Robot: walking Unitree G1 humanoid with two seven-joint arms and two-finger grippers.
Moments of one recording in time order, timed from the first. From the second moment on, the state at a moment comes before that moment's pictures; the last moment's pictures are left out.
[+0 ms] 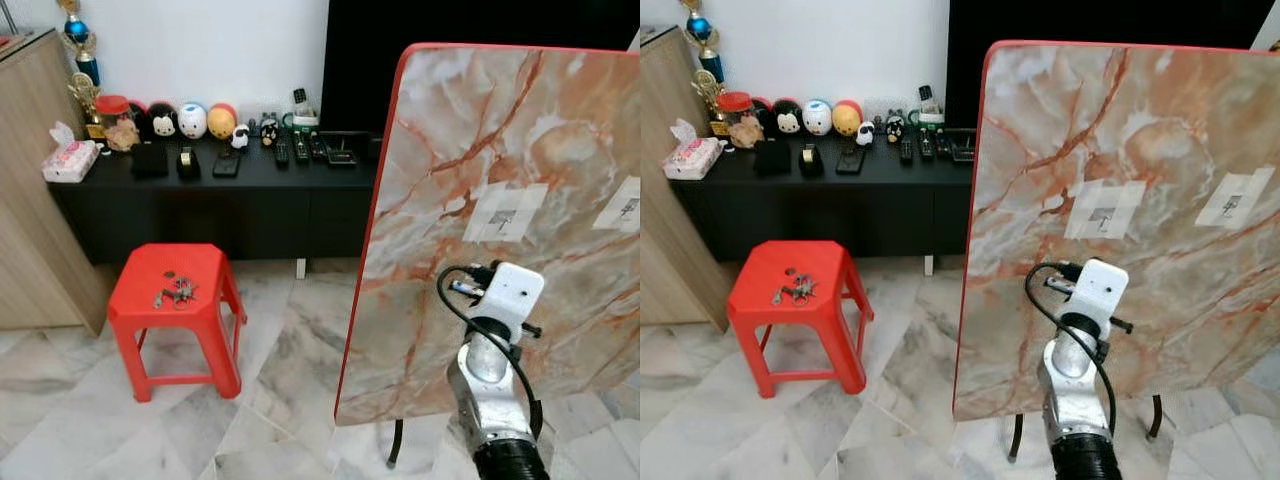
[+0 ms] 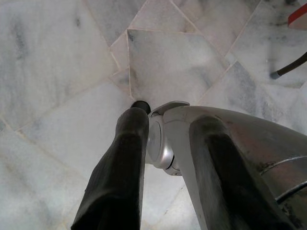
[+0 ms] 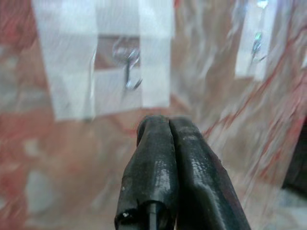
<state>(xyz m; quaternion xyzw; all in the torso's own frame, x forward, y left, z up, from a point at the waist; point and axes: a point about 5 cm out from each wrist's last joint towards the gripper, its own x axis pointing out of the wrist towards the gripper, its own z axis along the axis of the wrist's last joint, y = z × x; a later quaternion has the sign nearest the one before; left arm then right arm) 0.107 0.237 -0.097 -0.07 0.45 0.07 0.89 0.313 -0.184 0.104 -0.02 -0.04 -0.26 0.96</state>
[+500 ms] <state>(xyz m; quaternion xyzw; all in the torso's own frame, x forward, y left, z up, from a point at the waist) 0.128 0.225 -0.093 -0.07 0.43 0.06 0.90 0.329 -0.189 0.123 -0.05 -0.06 -0.27 0.96</state>
